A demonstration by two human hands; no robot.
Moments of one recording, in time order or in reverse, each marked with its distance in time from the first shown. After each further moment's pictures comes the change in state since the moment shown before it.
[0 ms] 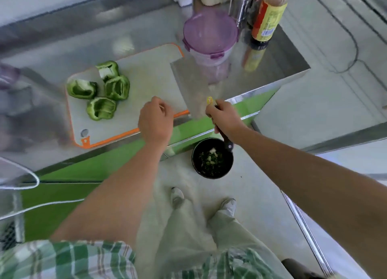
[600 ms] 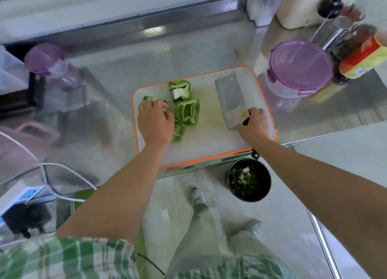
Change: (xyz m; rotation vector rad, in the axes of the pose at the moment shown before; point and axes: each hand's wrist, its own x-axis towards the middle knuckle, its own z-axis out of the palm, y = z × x) left_hand 0.132 -0.139 -0.082 0.134 -0.011 -0.074; right_hand 0.094 -0.063 0.120 -0.705 0.165 0.045
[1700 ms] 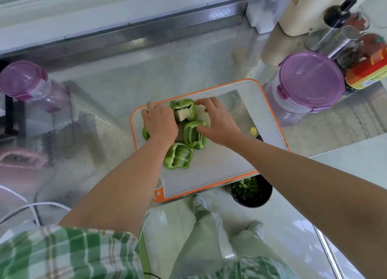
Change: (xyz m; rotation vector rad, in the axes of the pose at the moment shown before) left_hand 0.094 0.005 0.029 0.548 -0.340 0.138; right_hand 0.048 -0.102 0.043 0.172 -0.118 -0.537
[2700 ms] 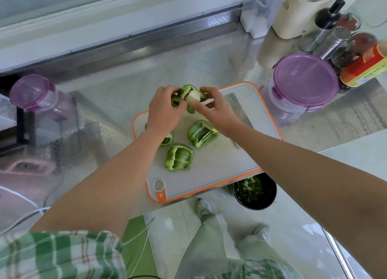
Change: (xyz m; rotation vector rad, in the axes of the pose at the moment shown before) left_hand 0.002 -0.003 -0.039 -0.819 0.224 0.228; right_hand 0.012 -0.020 -0.023 0.521 0.112 0.181
